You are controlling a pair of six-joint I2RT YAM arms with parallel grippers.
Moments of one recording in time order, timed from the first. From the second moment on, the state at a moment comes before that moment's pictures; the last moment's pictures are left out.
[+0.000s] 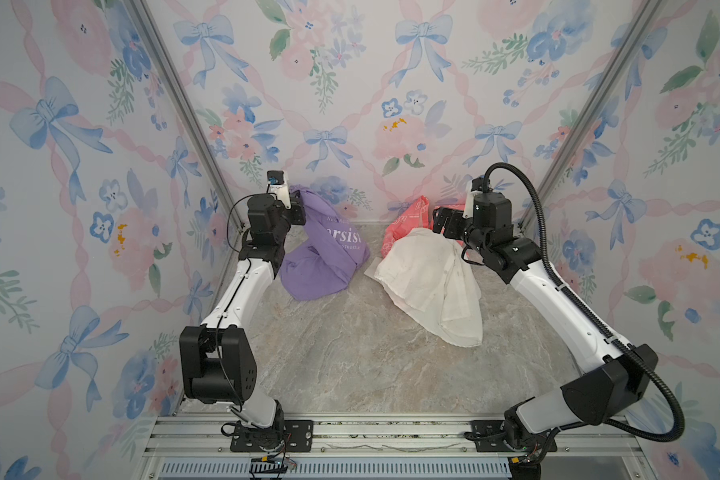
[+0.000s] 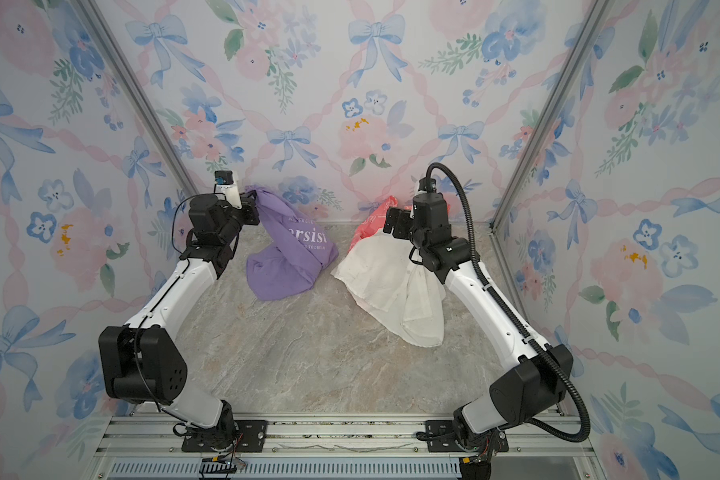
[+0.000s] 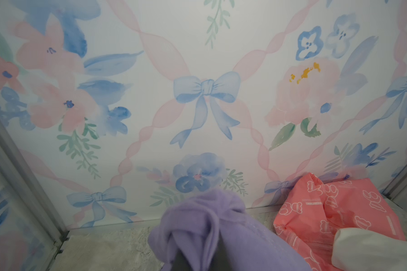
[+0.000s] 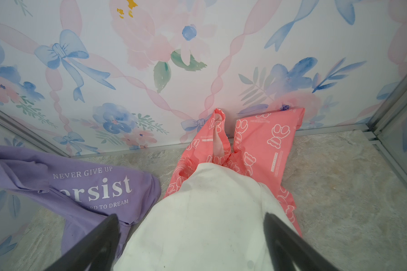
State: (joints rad) left arm -0.03 1.55 1.30 0.19 0.08 -0.06; right arm 0.41 1.51 1.56 -0.43 0.20 0.36
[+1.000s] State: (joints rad) left arm 0.16 1.31 0.90 0.19 -0.18 -0.18; right arm 0.41 1.55 1.58 -0.43 0.16 0.36
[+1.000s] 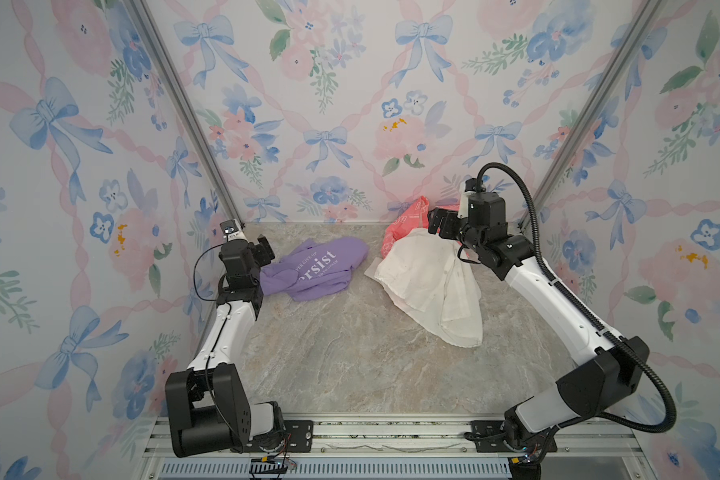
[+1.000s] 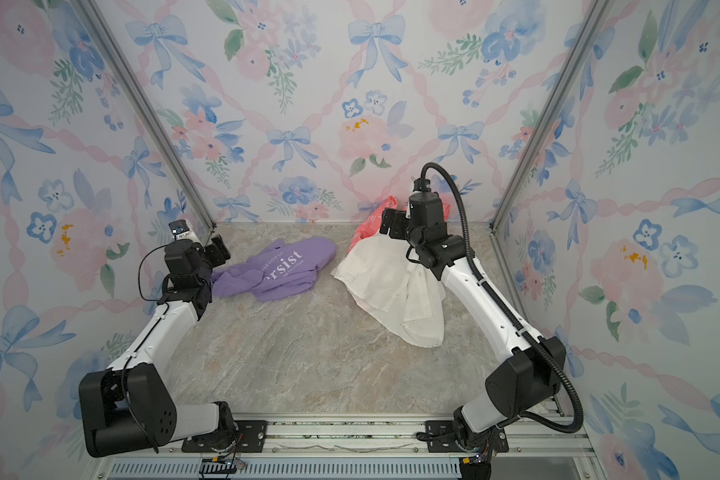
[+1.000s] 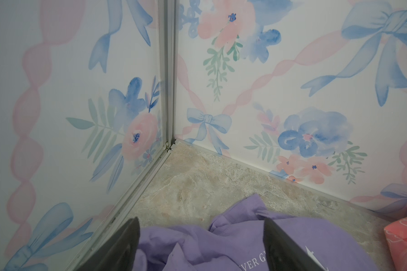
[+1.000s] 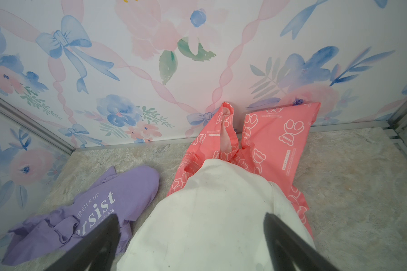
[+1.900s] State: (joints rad) left arm 0.07 1.28 0.71 0.35 -0.13 -0.19; right arm 0.32 1.42 1.28 -0.32 0.26 0.29
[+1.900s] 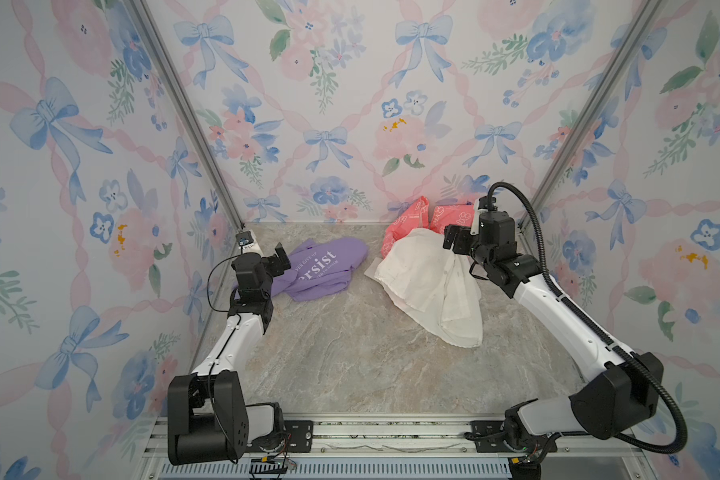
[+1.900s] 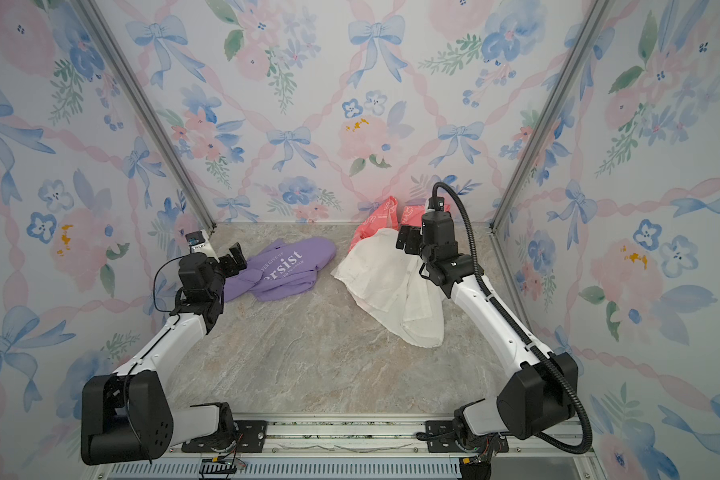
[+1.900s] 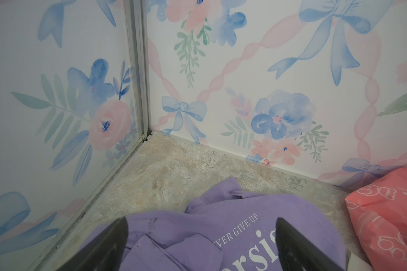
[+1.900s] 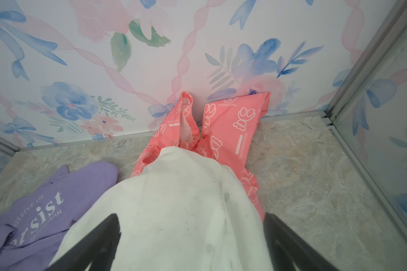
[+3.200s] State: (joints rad) left arm 0.07 1.41 0.36 0.77 -0.18 -0.15; right arm 0.13 1.57 0.64 0.36 0.50 0.06
